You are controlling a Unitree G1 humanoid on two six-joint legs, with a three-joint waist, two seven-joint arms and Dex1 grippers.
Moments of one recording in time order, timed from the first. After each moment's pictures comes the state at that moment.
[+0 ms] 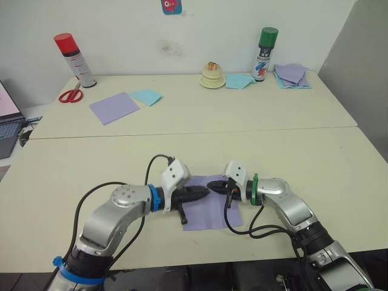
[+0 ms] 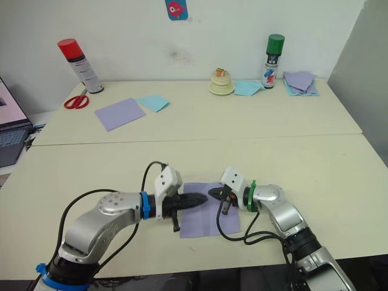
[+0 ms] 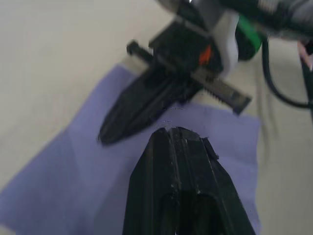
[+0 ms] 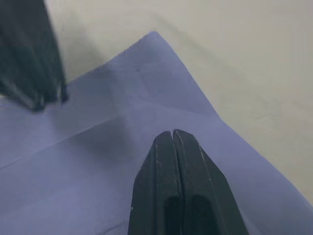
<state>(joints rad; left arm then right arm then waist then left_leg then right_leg) -0.17 0.57 -0.23 -0.41 -0.35 0.70 -0.84 -0.41 -0.37 0.35 0.10 0.13 0.32 0.85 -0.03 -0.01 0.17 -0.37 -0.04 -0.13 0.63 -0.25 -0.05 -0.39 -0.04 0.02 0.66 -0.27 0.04</state>
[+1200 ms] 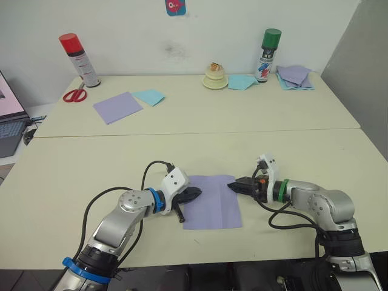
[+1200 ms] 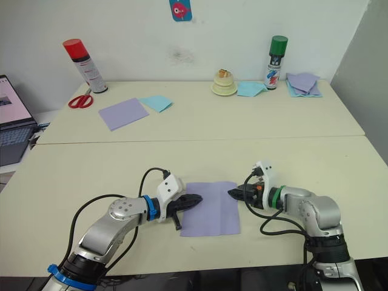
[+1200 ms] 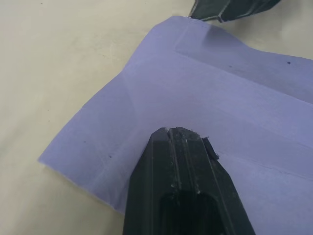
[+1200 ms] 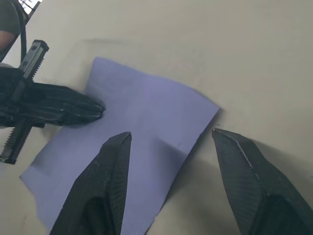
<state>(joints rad) -0.20 0.53 -0.26 -0.17 -0.21 0.45 -0.78 -0.35 -0.39 -0.03 -0.19 0.57 1.19 0.64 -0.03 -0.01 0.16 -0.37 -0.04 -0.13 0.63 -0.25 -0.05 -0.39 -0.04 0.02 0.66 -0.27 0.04</state>
